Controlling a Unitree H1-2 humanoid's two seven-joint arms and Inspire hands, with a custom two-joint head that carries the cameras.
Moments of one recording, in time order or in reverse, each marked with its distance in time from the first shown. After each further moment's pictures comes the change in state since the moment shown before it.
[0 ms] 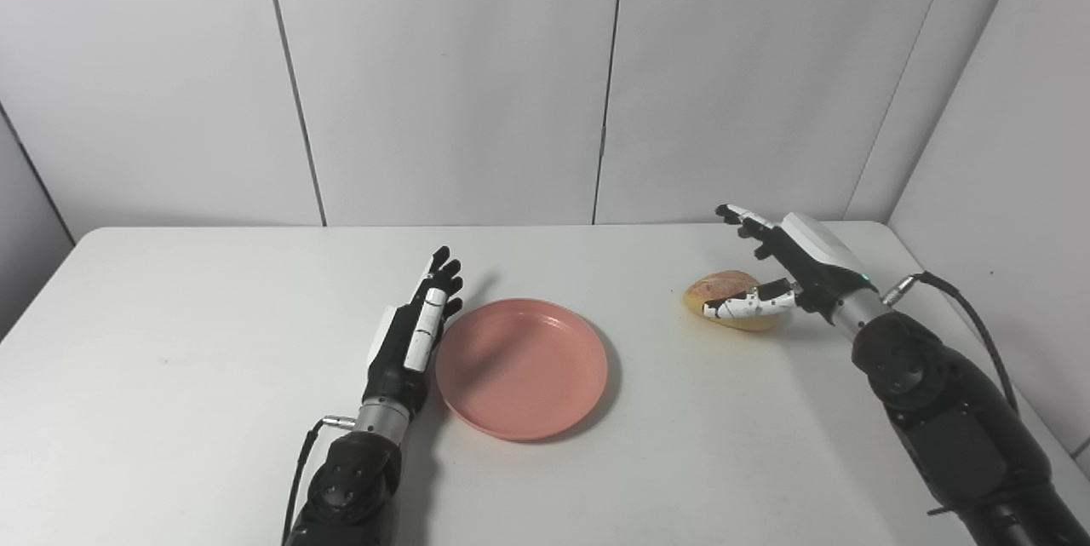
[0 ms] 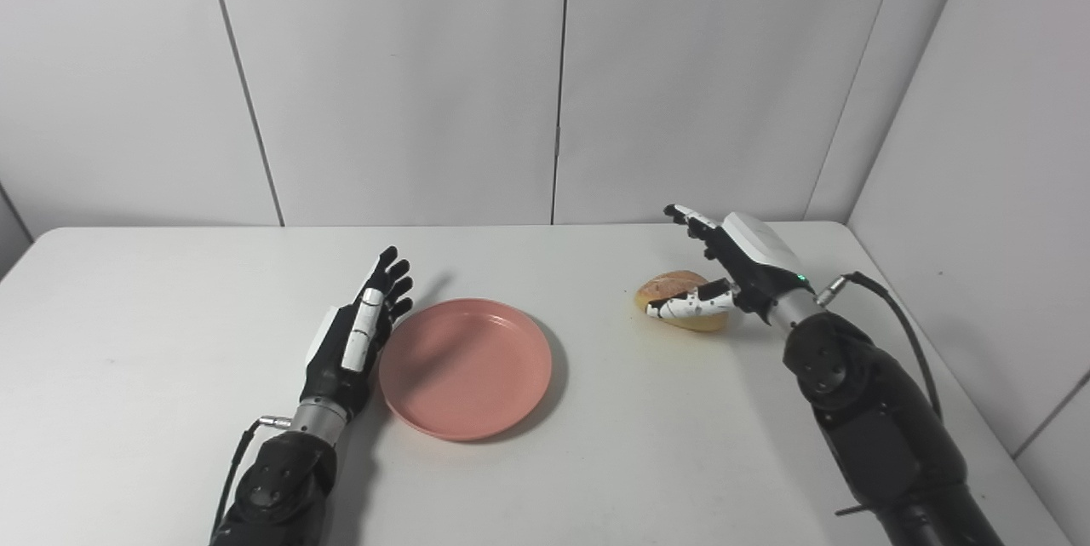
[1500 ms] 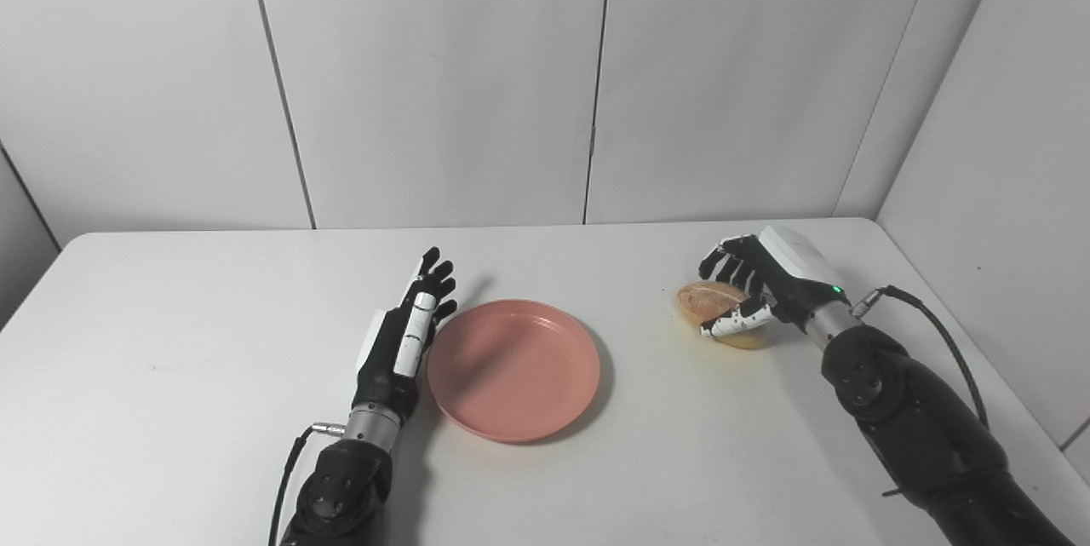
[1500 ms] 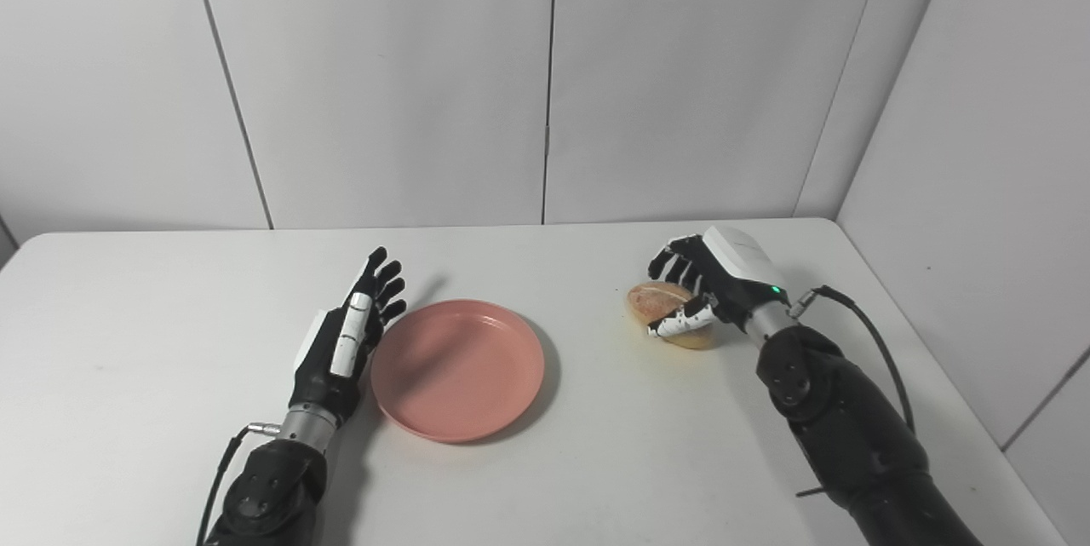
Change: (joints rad) left arm 0.024 0.004 -0.007 -0.048 0.023 0.003 0.014; right arm -0.042 0.029 0.070 0.192 -0.054 -0.140 -0.208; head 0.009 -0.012
